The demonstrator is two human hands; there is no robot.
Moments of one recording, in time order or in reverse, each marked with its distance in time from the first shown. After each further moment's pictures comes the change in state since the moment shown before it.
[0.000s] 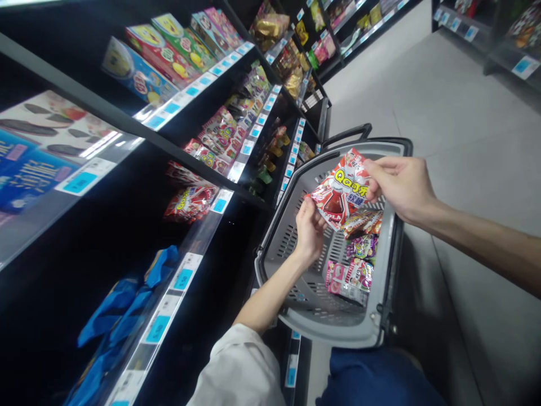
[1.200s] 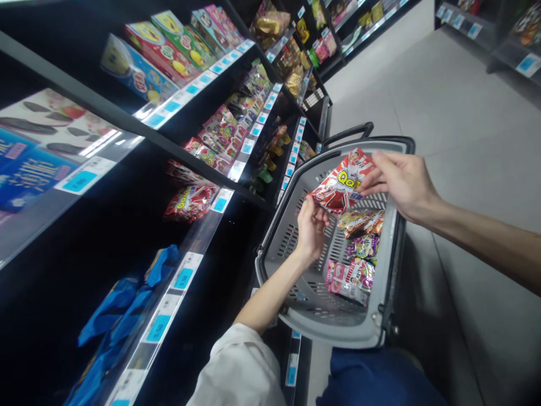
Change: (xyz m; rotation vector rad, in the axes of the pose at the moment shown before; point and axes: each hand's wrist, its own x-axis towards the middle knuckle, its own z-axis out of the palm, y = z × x) left_hand 0.001 0.001 -0.003 0.052 0.026 -0.042; right_hand 0.005 -0.002 0.000 0.064 -0.054 0.062
